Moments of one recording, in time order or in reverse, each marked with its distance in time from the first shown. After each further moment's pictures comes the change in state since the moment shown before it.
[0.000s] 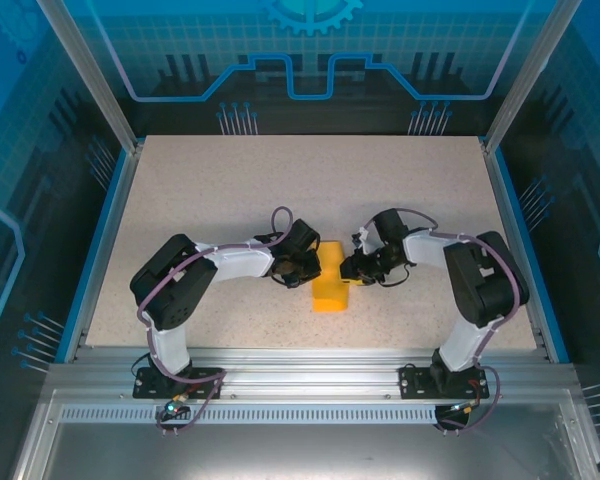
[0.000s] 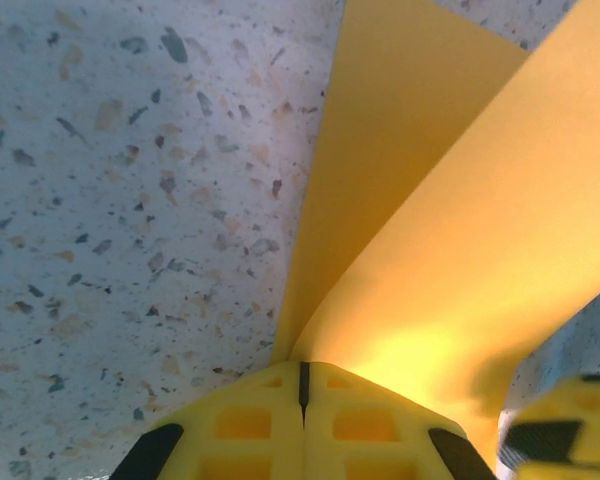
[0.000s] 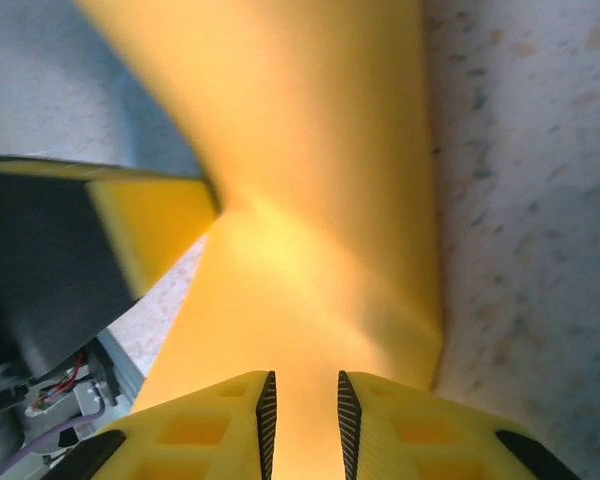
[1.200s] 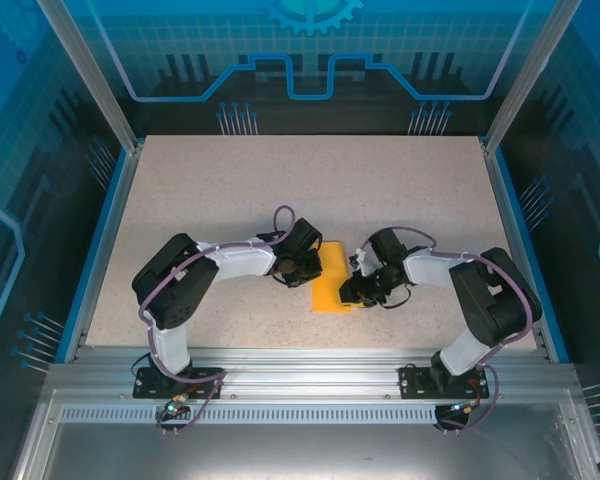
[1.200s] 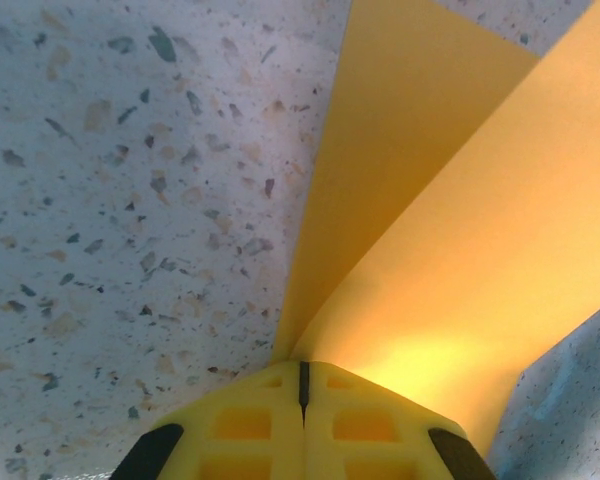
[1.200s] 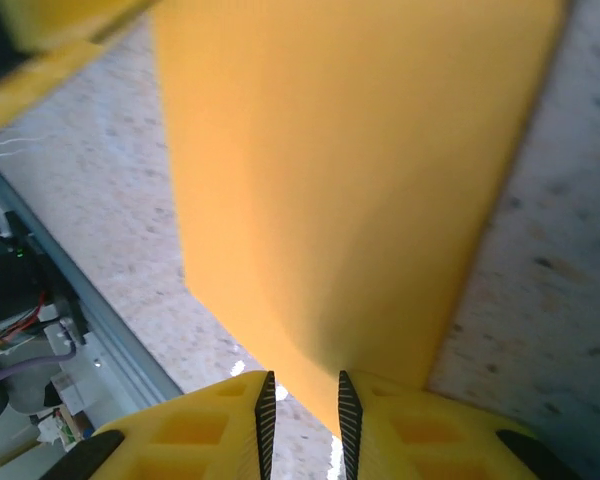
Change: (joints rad) left arm -0.006 0.011 0.028 -0.037 -0.008 0.010; right arm 0.095 -0.093 -0.171 0.017 0.030 0.030
